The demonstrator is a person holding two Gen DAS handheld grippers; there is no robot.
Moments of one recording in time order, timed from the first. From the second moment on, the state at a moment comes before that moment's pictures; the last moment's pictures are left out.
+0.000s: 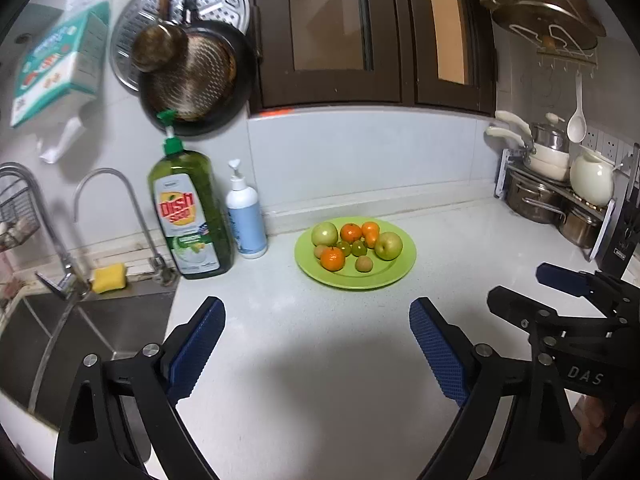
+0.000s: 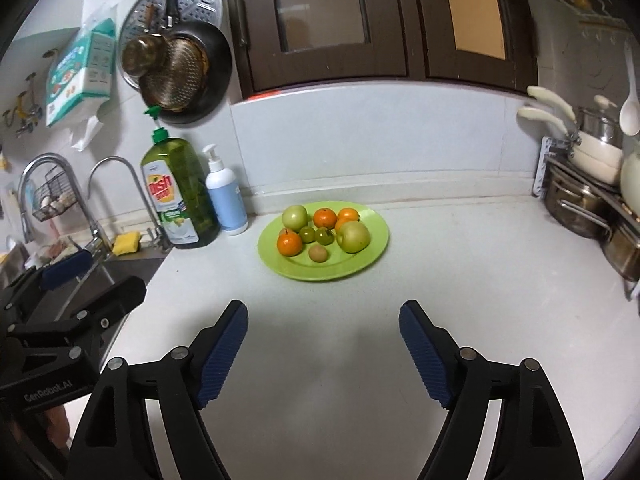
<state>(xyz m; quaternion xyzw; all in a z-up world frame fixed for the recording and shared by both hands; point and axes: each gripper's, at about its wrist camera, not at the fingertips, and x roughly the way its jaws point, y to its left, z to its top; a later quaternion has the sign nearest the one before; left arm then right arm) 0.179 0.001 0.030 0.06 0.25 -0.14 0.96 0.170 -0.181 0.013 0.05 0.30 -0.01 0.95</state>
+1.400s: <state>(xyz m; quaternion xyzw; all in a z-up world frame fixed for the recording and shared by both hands) 0.005 -0.016 0.040 0.04 0.22 -0.09 0.97 -0.009 -0.210 0.036 0.02 0.26 -0.01 0.97</state>
